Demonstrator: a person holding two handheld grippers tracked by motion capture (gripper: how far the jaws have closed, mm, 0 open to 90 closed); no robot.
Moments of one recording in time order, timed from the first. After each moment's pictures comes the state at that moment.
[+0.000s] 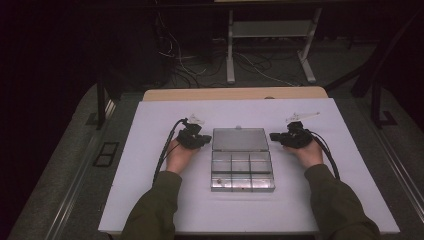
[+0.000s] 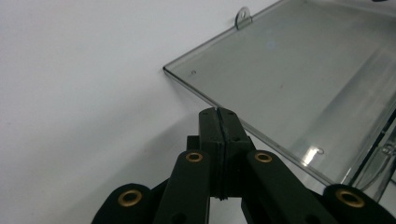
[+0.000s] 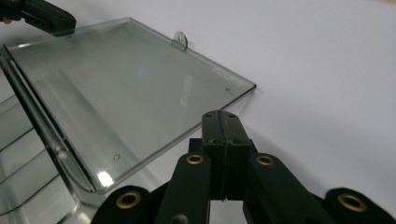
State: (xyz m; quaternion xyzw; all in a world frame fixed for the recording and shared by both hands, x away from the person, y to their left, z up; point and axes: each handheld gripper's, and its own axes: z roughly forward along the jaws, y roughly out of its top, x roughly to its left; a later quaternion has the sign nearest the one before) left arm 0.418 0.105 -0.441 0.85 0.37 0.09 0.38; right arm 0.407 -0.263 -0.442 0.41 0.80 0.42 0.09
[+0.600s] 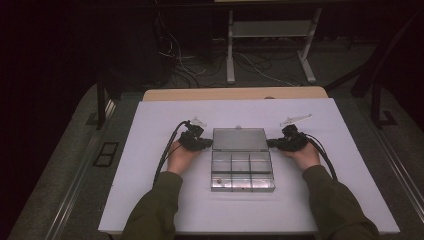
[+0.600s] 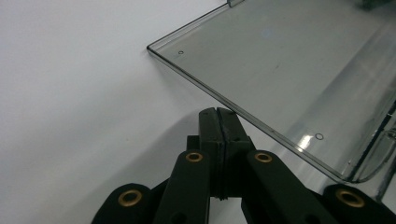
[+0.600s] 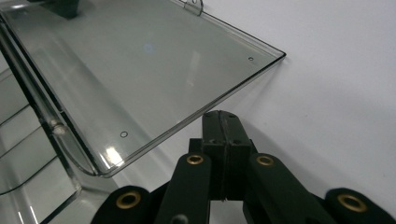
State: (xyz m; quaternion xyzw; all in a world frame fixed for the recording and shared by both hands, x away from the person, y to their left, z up) left arm 0.417 0.100 -0.448 0.85 0.37 0.07 0.37; right arm 0.407 -0.252 -0.454 0.41 0.82 0.39 0.06
